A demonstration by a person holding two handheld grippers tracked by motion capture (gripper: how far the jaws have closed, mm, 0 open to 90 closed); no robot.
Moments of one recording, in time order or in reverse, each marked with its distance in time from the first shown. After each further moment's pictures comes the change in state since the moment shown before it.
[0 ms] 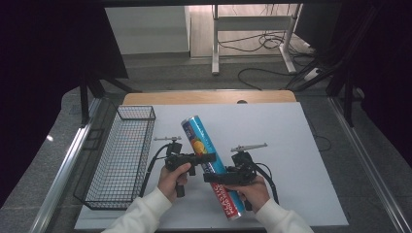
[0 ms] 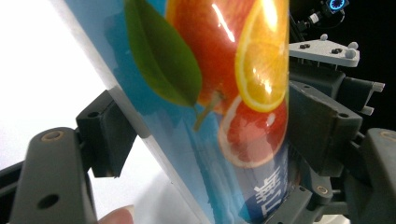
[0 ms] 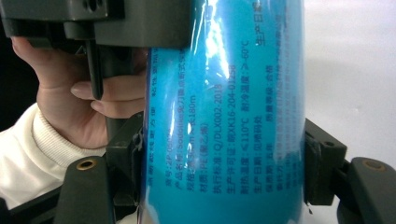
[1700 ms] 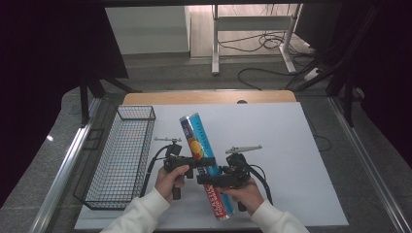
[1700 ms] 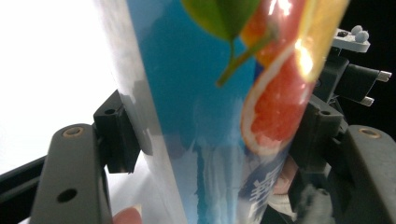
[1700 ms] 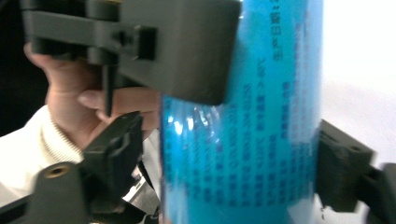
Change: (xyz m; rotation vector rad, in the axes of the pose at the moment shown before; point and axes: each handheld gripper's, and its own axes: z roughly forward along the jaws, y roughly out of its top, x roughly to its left) left arm -0.005 -0.001 -0.006 0.074 -0.025 0.009; right arm 0.007 -0.003 0.013 -0.047 0.075 -0.041
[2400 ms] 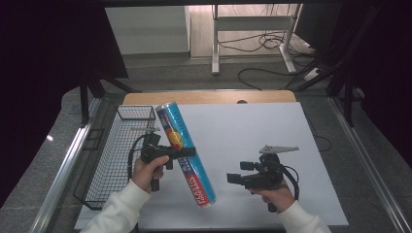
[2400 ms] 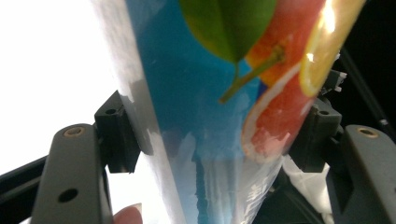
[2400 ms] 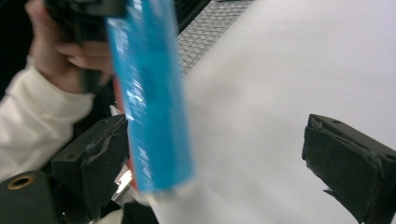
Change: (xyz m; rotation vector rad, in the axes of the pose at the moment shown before) left arm -0.026 0.026 -0.065 -0.008 0.168 0.072; right arm -0.016 -0.007 -0.080 -0.073 -0.098 -0.051
